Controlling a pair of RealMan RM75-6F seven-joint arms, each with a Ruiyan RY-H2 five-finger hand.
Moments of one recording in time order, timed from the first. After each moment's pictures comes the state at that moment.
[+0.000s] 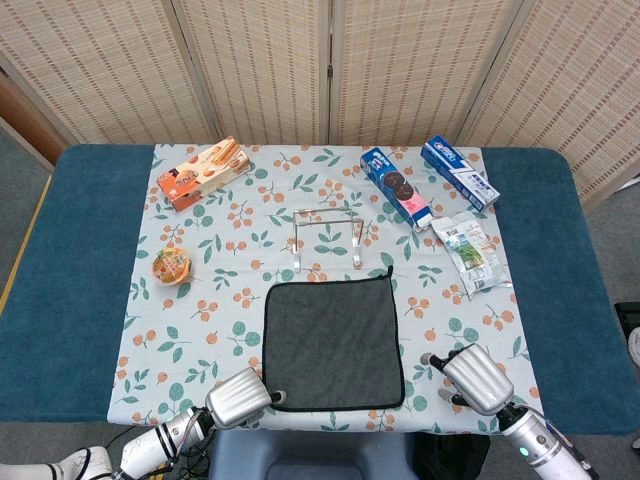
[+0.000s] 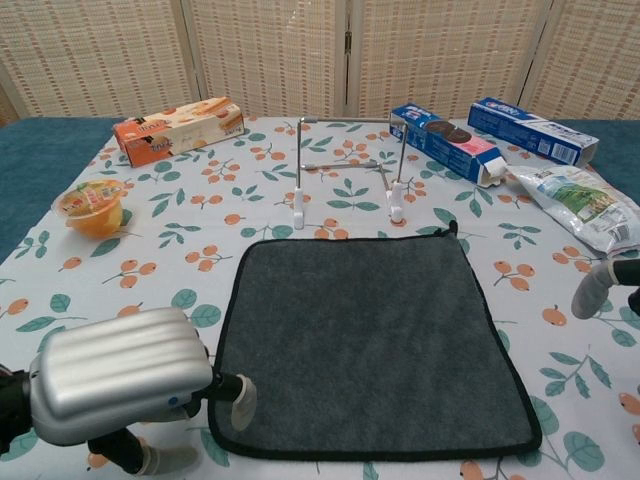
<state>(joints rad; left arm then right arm) -0.58 -1.57 0.13 -1.48 1.87 1.02 0.26 0.25 -1.34 -0.11 -1.45 -1.88 1.35 -0.12</state>
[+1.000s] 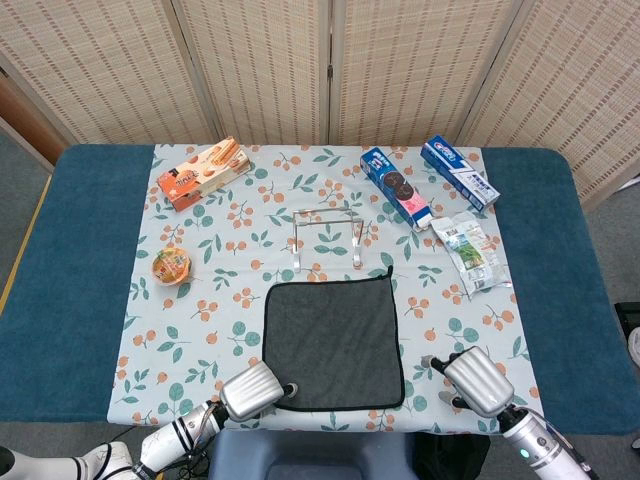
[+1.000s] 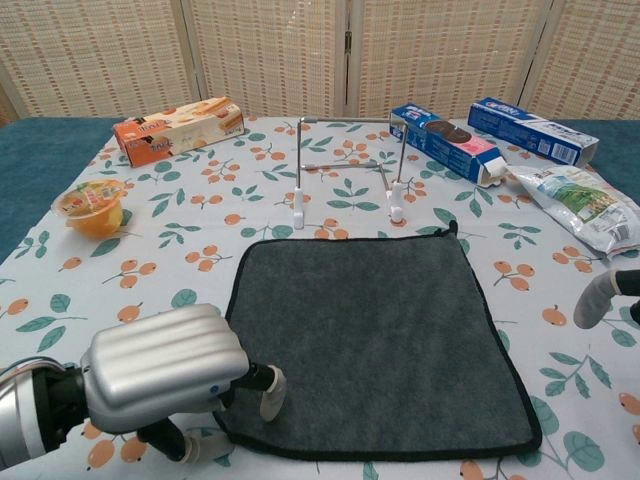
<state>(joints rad) -0.61 -1.67 0.12 -1.40 1.81 1.03 0.25 0.25 -1.35 -0.14 -1.42 -1.86 1.37 -0.09</state>
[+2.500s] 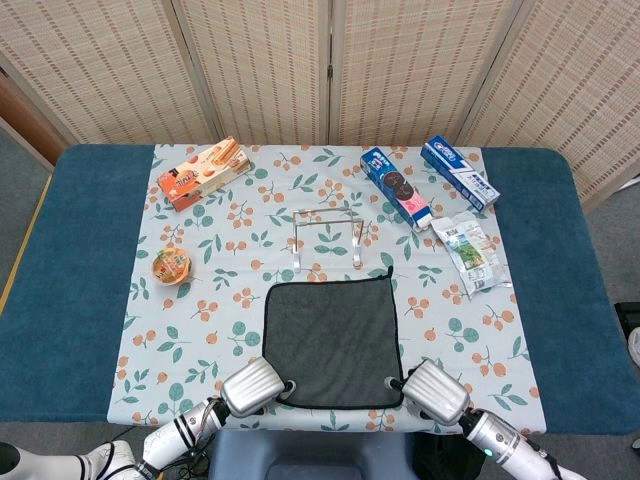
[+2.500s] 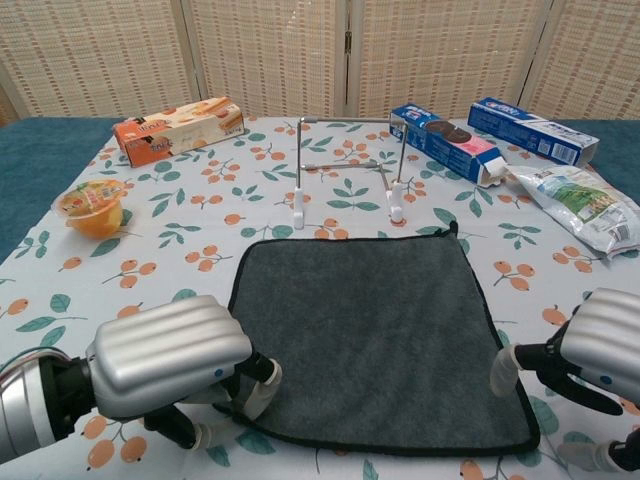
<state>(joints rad) -0.63 -1.68 0.12 -1.40 1.76 1.06 0.20 0.36 -1.49 -0.18 -1.32 -1.95 1.26 -0.13</state>
